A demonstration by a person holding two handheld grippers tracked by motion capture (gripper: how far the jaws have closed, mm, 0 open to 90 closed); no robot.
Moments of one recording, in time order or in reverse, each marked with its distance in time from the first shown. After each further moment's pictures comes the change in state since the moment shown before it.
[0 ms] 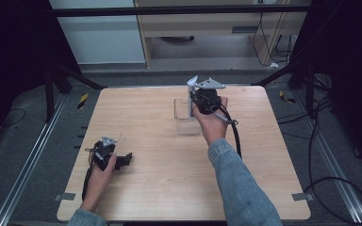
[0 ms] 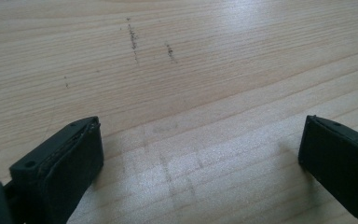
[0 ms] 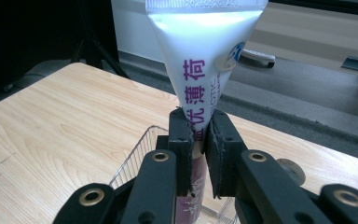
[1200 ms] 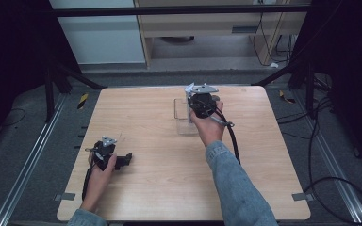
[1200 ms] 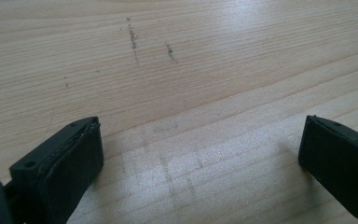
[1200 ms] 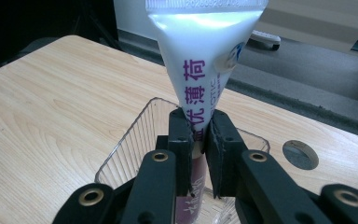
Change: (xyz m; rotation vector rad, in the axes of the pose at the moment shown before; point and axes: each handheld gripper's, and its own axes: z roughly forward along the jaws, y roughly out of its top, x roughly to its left) left arm 0.000 0.000 0.000 0.000 0.000 0.000; right arm 0.006 -0.018 0.020 0.080 0.002 -0.015
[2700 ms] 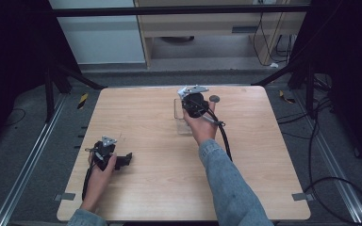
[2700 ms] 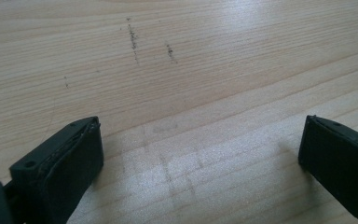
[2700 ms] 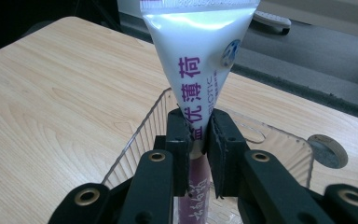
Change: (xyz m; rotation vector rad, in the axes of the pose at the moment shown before) left arm 0.000 0.000 0.000 0.000 0.000 0.000; right arm 0.012 -0.002 0.029 0.068 0.013 -0.001
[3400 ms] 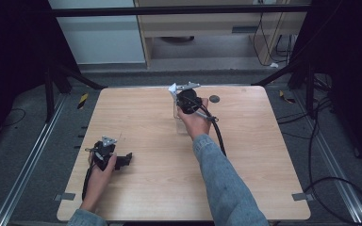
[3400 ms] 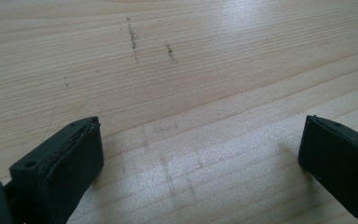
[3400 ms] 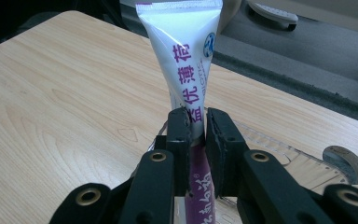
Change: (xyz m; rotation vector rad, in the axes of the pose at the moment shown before) left arm 0.000 0.000 0.000 -0.002 0.000 -0.002; right arm 0.009 0.012 0.021 0.032 0.008 -0.021
